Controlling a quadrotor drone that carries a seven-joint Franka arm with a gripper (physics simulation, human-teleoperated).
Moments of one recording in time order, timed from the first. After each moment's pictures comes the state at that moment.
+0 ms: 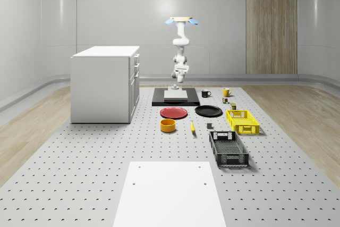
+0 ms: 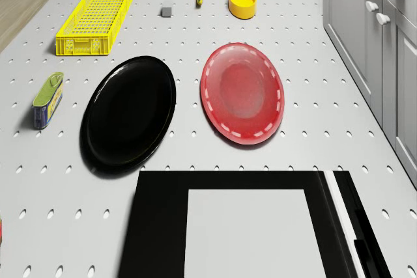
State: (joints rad) arm -0.03 -0.72 0.07 -2.06 -0.09 1.39 0.79
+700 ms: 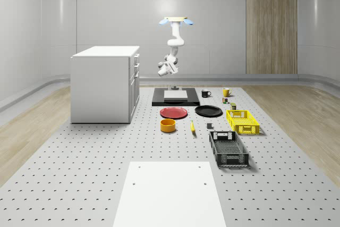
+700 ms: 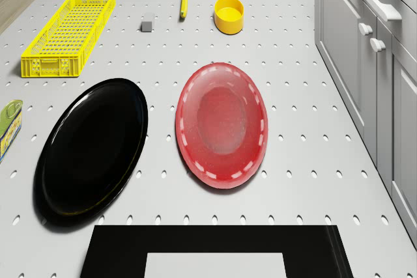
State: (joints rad) arm -0.21 -0.78 0.57 -2.31 -0.84 1.42 0.92
